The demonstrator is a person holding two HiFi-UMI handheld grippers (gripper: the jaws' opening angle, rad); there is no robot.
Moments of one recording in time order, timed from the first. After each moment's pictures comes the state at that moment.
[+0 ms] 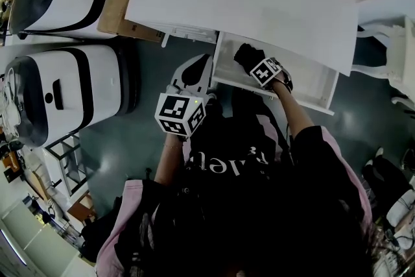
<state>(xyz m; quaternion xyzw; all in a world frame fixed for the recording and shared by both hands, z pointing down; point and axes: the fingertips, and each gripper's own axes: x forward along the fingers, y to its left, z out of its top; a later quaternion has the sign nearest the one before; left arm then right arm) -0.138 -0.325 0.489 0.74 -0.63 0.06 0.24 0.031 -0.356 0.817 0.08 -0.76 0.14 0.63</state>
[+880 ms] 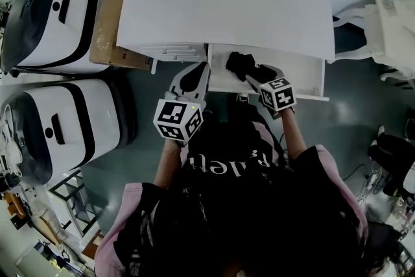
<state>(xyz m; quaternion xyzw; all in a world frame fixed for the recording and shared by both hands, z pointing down) -0.140 -0.312 0.462 0.80 -0.56 0.04 0.21 0.015 -0.343 0.632 0.29 -0.86 0.25 0.35</state>
